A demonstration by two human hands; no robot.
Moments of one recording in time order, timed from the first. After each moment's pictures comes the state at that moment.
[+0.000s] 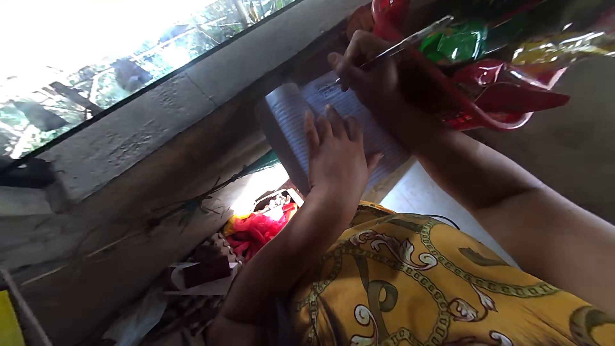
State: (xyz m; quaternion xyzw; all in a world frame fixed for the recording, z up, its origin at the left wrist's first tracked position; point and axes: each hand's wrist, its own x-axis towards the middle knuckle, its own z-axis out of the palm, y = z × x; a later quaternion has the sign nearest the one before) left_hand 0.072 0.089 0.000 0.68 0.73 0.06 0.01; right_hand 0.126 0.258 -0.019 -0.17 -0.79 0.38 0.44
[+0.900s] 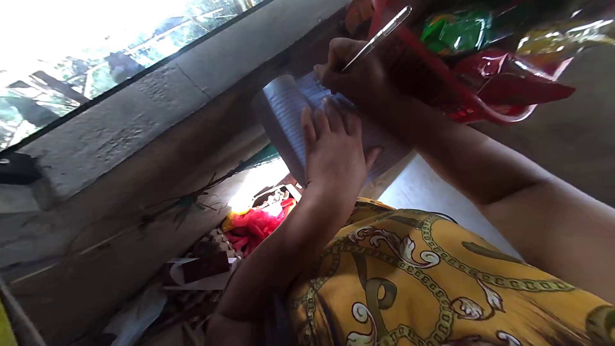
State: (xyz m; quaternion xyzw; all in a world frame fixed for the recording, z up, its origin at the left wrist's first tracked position) left_hand 0.073 0.089 0.002 0.68 0.73 0.04 0.02; right_hand 0.124 0.255 -0.017 -0.26 -0.85 0.34 0.31
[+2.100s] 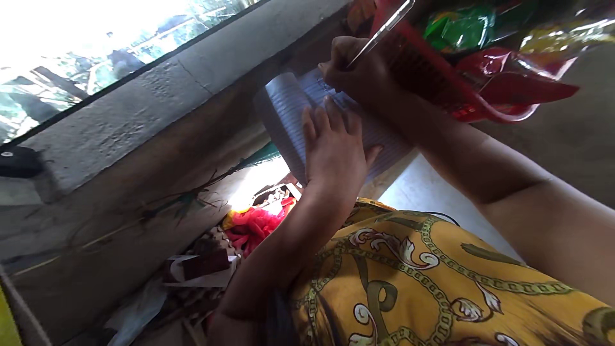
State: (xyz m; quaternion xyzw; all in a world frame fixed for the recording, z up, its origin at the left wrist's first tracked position) left_hand 0.074 0.089 0.002 0.67 0.74 0.04 0.03; right_hand 0.126 0.256 -0.015 -0.25 -0.86 0.33 0.30
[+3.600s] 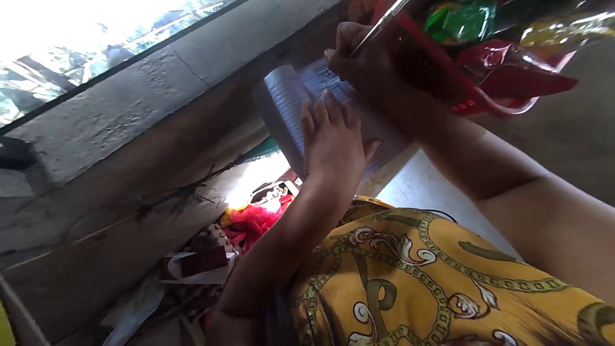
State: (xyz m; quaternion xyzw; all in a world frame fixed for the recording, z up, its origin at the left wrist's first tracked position) left_hand 0.074 0.087 -0.002 0.67 0.74 0.05 0.02; right_hand 0.128 0.264 -0.019 -0.26 -0.85 0.31 0.32
